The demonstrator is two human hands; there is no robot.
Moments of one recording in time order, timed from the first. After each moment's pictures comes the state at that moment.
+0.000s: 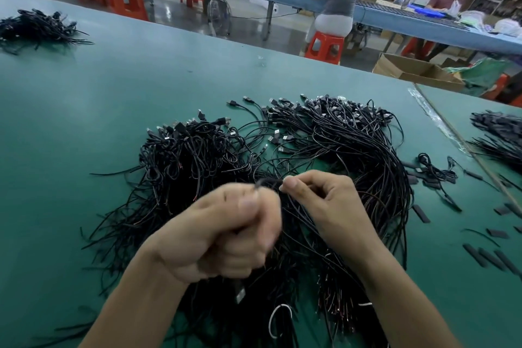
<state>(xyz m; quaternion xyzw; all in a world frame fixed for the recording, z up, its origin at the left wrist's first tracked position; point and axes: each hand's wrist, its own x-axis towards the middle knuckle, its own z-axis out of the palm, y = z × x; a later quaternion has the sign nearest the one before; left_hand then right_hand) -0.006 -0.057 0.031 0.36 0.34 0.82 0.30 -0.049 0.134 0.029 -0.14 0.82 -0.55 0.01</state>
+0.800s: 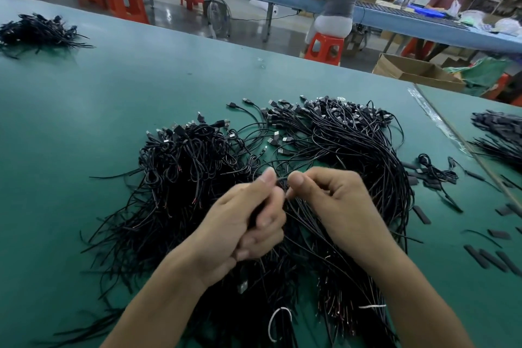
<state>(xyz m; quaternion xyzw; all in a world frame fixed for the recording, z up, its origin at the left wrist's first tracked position) -0.009 -0.034 0.022 0.17 0.49 0.84 0.16 -0.044 0.140 0.050 -0.20 0.82 -0.54 0.01</state>
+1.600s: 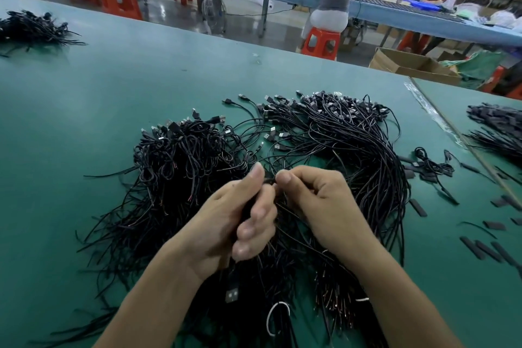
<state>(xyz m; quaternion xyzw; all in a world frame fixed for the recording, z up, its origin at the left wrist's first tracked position) -0.013 -0.037 0.019 0.15 0.39 0.88 0.23 -0.044 0.130 0.039 -0.19 0.81 -0.56 0.03</state>
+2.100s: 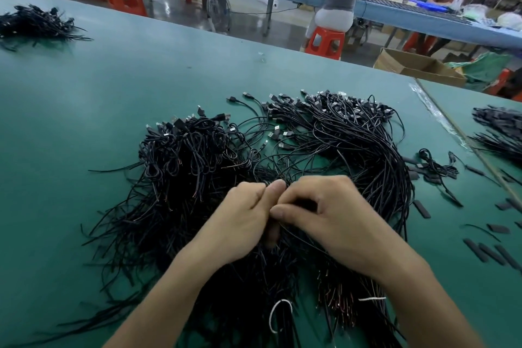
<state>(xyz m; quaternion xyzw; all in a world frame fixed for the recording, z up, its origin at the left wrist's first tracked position) -0.023 -0.026 0.000 0.07 0.78 0.62 0.01 -0.036 0.140 0.054 -0.30 0.89 -0.34 0.03</state>
